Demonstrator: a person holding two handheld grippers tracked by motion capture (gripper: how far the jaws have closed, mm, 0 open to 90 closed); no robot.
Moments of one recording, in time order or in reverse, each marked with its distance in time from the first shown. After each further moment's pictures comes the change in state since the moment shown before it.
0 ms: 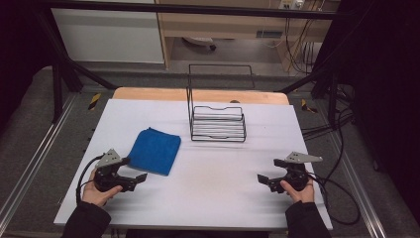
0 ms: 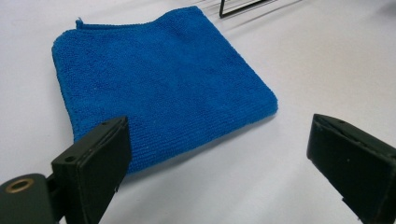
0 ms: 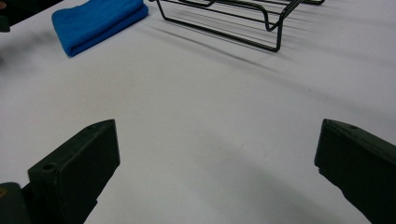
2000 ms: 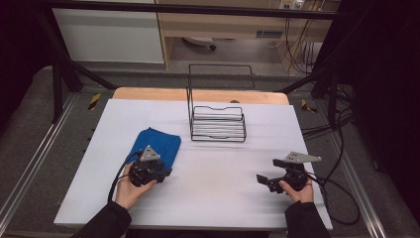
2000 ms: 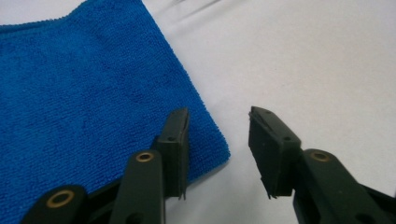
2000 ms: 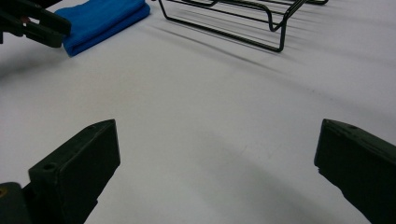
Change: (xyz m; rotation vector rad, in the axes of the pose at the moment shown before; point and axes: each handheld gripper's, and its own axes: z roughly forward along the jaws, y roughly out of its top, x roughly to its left) left arm -0.054 0.037 0.066 0.176 0.030 0.030; right arm 0.002 0.001 0.002 0.006 0.003 0.000
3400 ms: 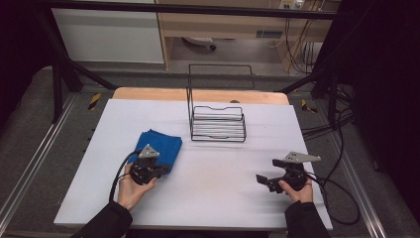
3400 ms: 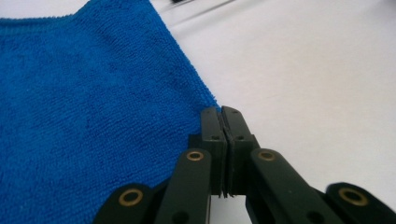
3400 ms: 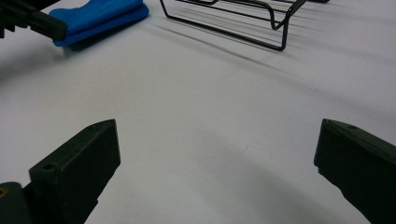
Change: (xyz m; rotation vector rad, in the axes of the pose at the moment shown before) left arm -0.003 0.005 -0.003 -0.023 -0.058 -0.088; right arm 0.000 0.000 0.001 0.004 0.004 0.000
